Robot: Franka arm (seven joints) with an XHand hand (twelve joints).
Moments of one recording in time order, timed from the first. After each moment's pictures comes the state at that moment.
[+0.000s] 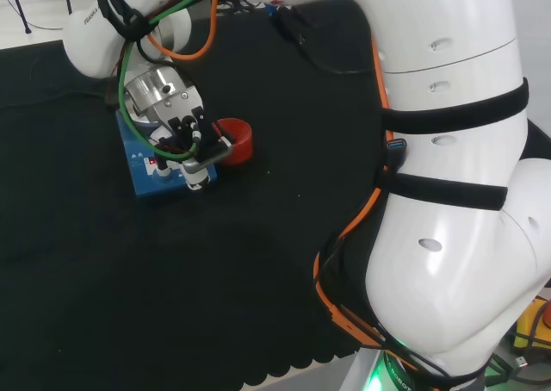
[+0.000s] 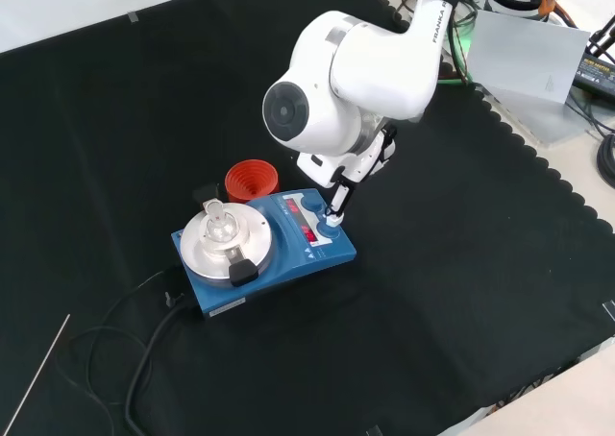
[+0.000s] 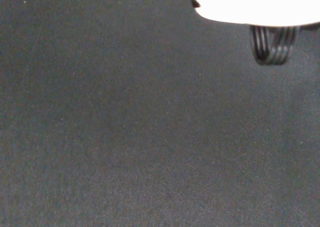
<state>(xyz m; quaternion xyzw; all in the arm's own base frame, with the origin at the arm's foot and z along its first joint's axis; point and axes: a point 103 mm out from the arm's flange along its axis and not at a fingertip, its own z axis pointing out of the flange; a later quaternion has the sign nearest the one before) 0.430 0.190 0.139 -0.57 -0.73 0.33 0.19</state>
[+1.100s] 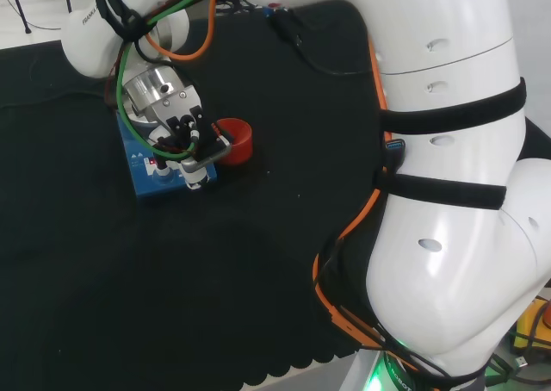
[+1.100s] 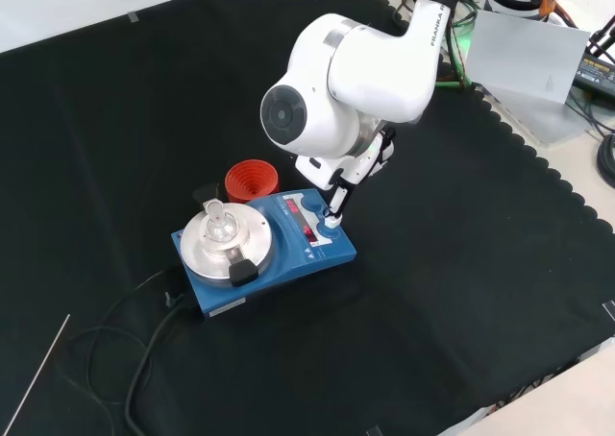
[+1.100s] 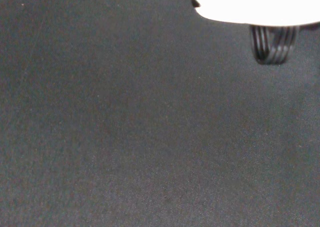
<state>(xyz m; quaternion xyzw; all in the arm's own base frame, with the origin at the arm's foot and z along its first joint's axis) 0.433 0.192 0.138 -0.57 -0.73 0.33 0.19</state>
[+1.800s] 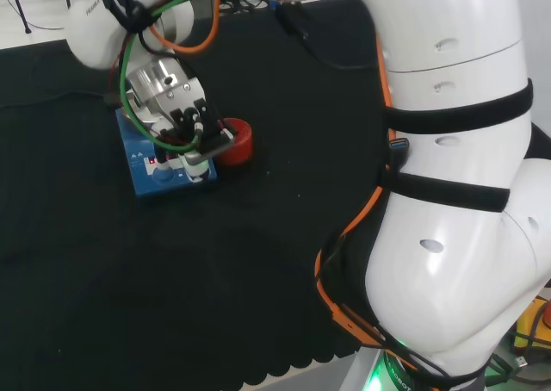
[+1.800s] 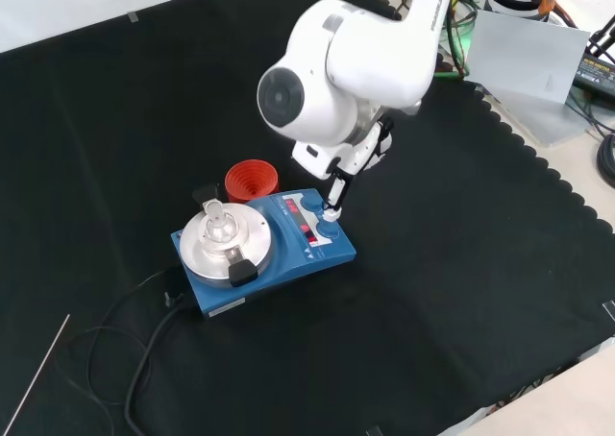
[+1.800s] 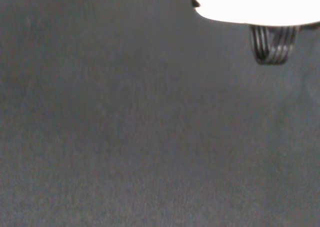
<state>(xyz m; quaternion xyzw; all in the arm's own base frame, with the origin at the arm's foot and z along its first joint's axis) 0.436 0.187 0.159 -0.57 -0.74 0.31 0.19</state>
